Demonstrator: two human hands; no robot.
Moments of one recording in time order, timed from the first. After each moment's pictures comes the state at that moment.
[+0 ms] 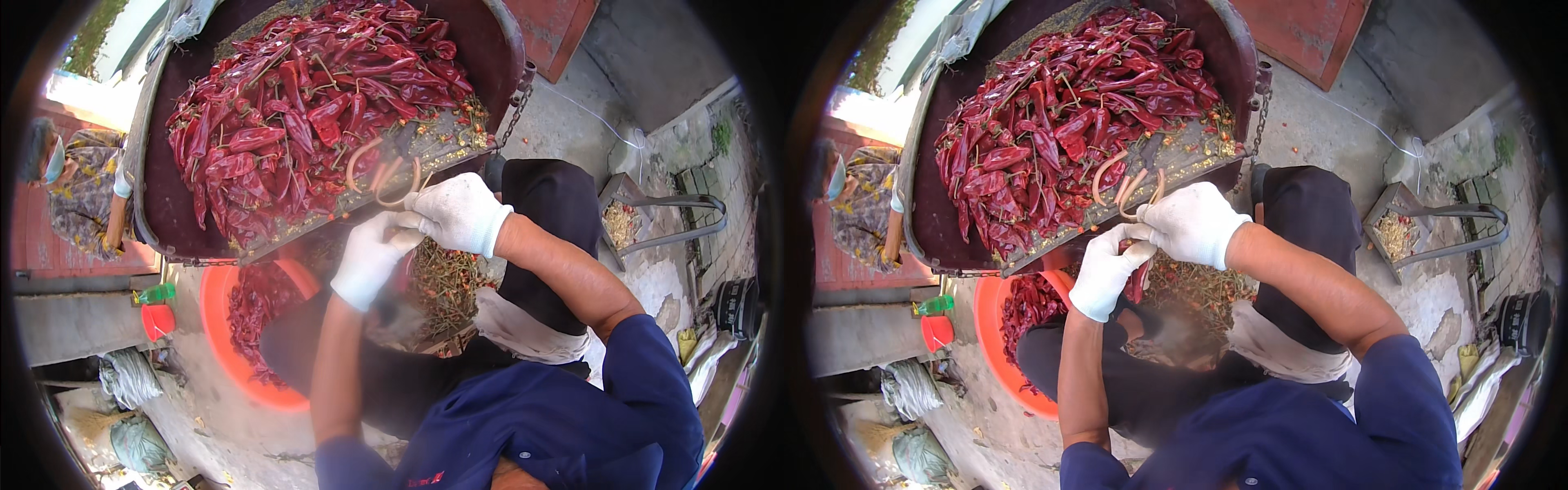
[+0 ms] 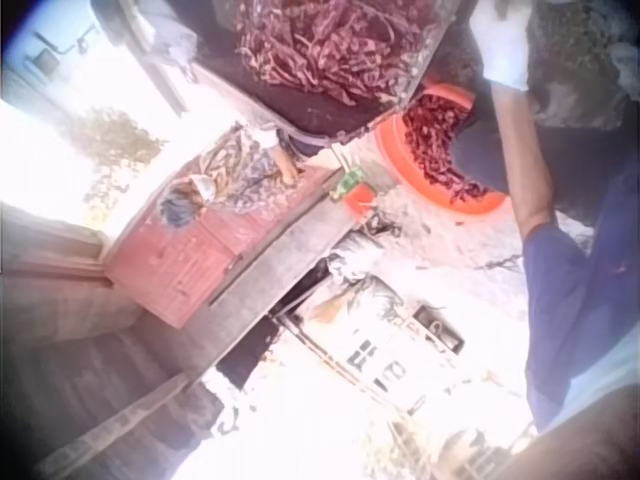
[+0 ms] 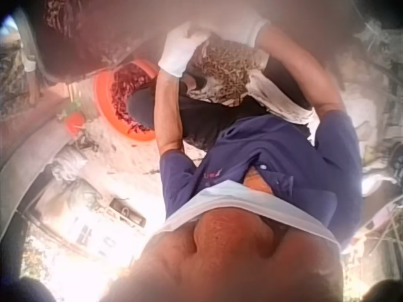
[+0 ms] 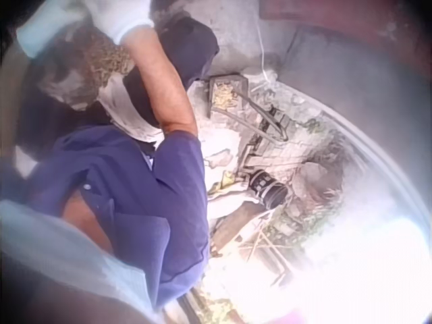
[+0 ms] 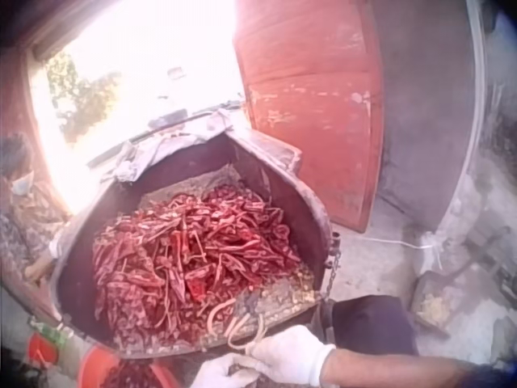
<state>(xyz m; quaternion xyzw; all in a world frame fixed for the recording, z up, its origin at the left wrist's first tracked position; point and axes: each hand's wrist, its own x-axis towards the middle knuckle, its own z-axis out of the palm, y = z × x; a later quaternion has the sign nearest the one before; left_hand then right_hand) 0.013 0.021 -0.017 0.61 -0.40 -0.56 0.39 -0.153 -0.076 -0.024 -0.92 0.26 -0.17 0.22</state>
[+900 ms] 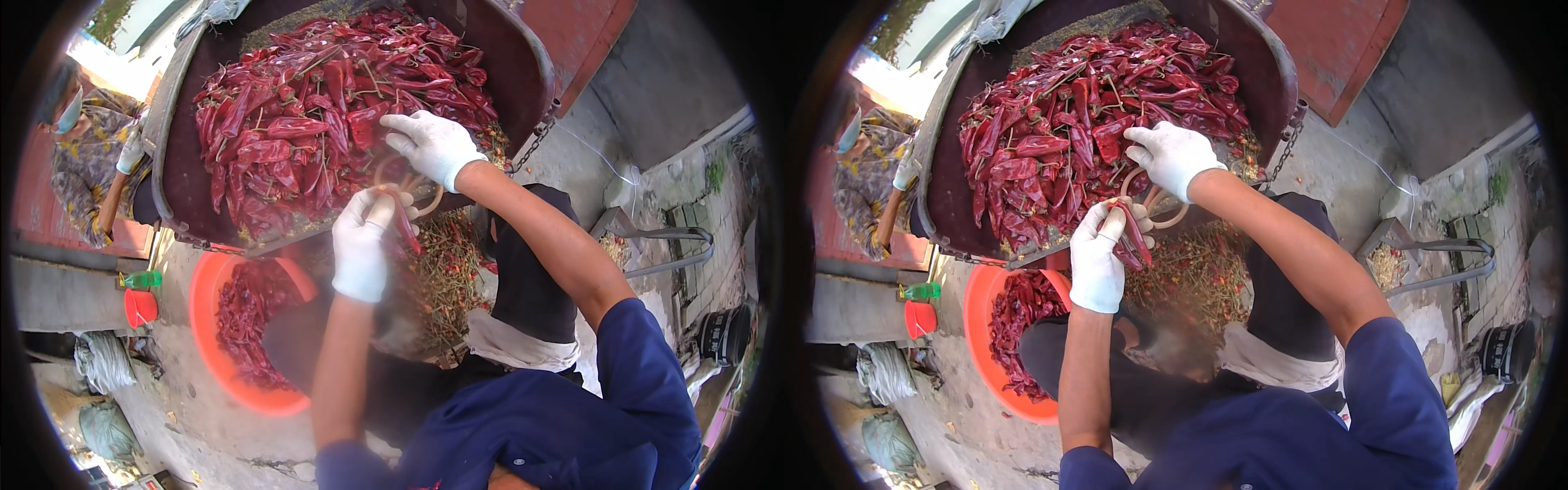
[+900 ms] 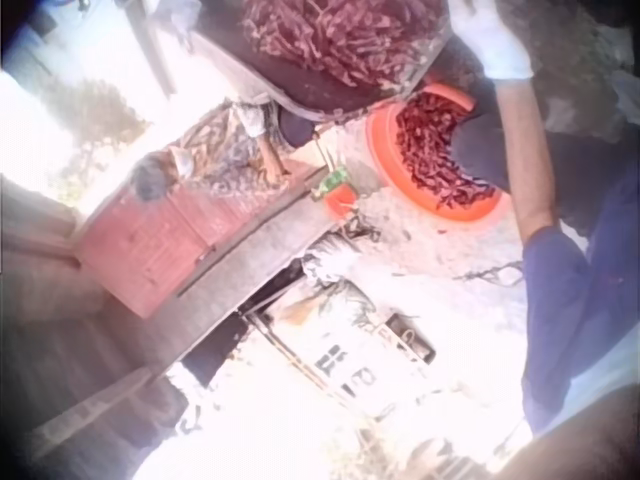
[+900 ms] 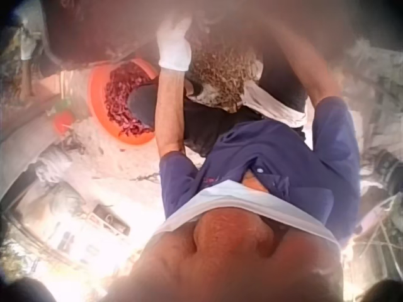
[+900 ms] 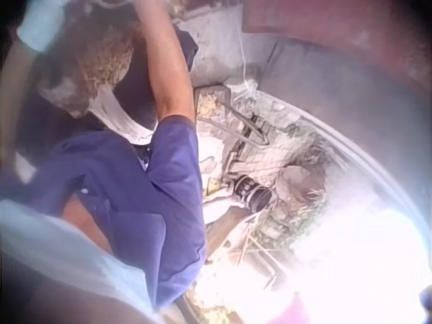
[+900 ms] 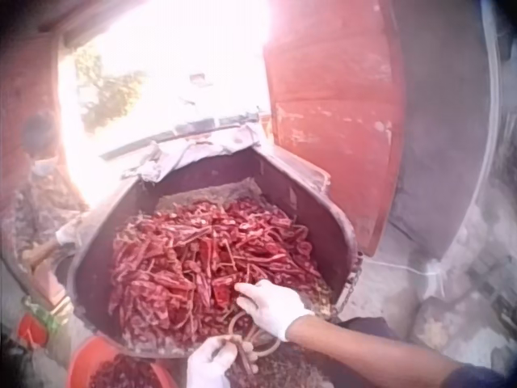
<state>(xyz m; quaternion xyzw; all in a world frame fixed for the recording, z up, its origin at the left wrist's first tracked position) 0.032 0.018 -0.007 0.48 -0.24 -0.53 0.66 -0.076 -0.146 -0.012 -0.87 0.38 -0.25 0.20</state>
